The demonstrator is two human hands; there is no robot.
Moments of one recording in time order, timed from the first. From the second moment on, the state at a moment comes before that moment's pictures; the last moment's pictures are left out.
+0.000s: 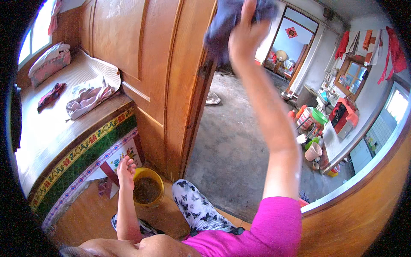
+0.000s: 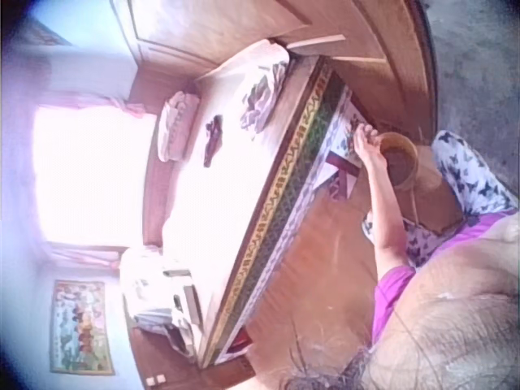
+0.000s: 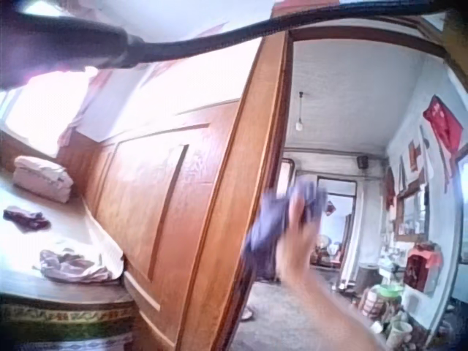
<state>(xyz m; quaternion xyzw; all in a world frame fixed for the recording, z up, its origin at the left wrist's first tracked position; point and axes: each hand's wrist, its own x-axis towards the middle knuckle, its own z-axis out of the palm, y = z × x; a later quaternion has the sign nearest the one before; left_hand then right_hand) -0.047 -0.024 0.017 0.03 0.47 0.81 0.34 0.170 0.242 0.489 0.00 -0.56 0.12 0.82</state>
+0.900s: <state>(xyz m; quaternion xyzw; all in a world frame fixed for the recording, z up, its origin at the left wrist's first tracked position) -0.050 -0.026 0.004 0.03 0.49 0.80 0.35 0.176 0.346 0.598 -0.03 -0.51 -0.35 0.79</state>
